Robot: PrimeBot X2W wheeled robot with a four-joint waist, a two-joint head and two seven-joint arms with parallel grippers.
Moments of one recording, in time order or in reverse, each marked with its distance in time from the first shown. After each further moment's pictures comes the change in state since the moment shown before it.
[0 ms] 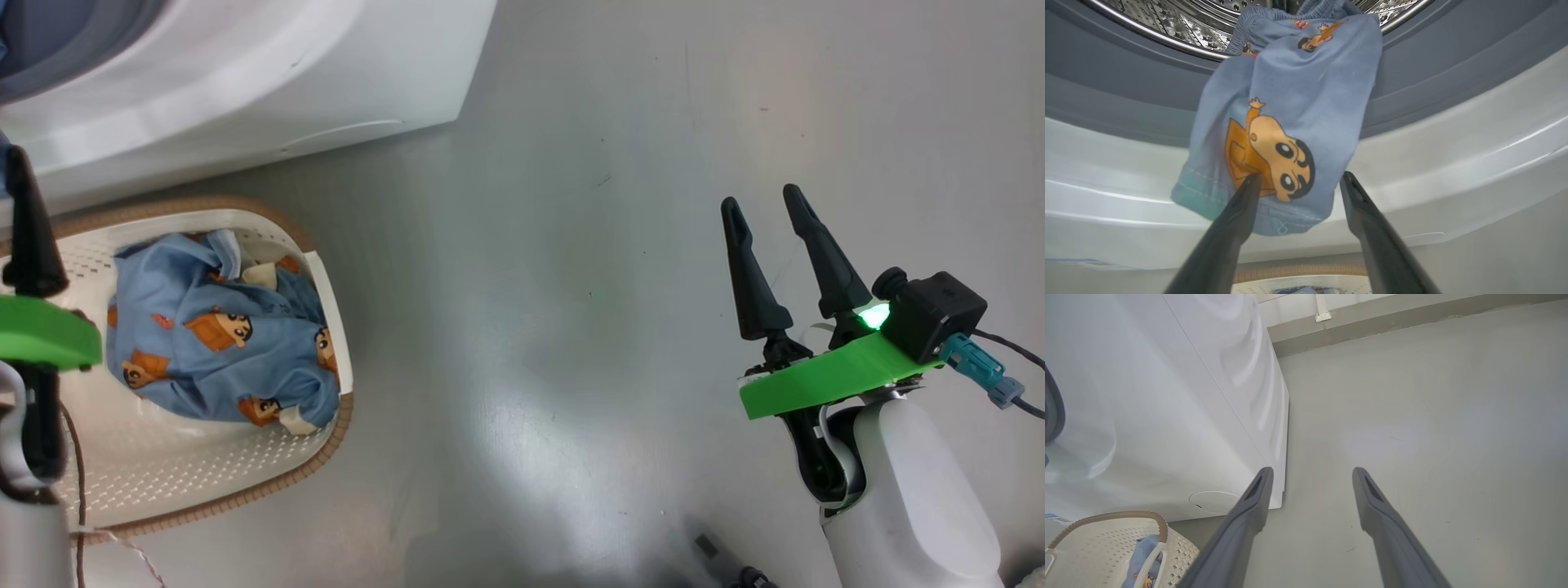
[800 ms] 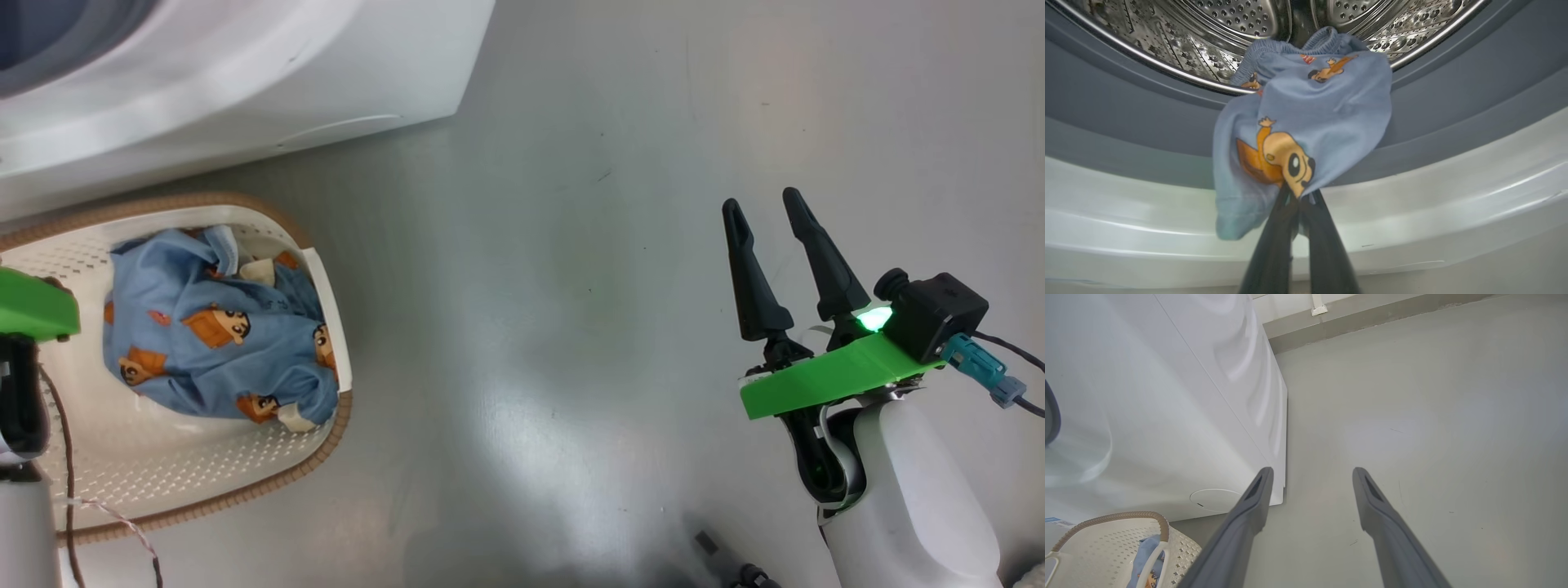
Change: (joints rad) left arm -0.057 0.018 -0.001 0.004 -0.041 0.020 0.007; right arm 0.000 0.000 0.002 0.013 0.035 0.000 0.000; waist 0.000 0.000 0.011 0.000
